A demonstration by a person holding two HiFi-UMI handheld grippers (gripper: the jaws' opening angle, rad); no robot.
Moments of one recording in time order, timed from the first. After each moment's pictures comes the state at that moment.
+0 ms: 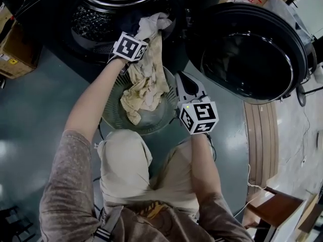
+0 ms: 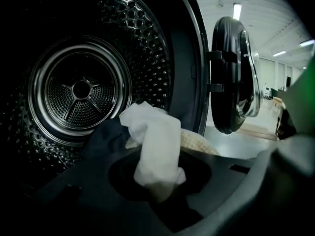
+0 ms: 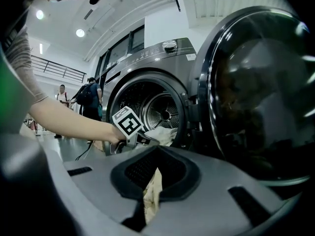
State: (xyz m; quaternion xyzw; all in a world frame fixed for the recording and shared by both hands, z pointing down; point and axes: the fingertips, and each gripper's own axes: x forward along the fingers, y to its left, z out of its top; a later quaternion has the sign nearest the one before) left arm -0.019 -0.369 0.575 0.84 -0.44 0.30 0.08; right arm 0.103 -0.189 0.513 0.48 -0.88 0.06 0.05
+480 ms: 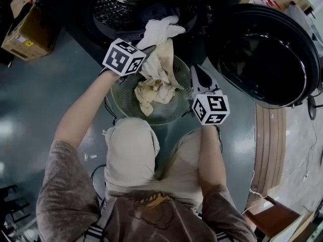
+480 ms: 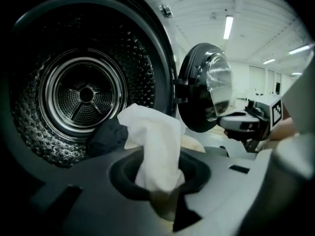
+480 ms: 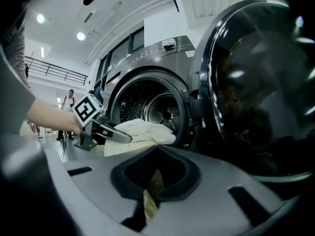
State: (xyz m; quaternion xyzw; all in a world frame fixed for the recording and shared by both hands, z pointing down) left arm -0.046 -0.261 0.534 0.88 -0.40 0.27 0.08; right arm 0.101 -0.198 0.524 0.47 -0.88 0.06 0.04
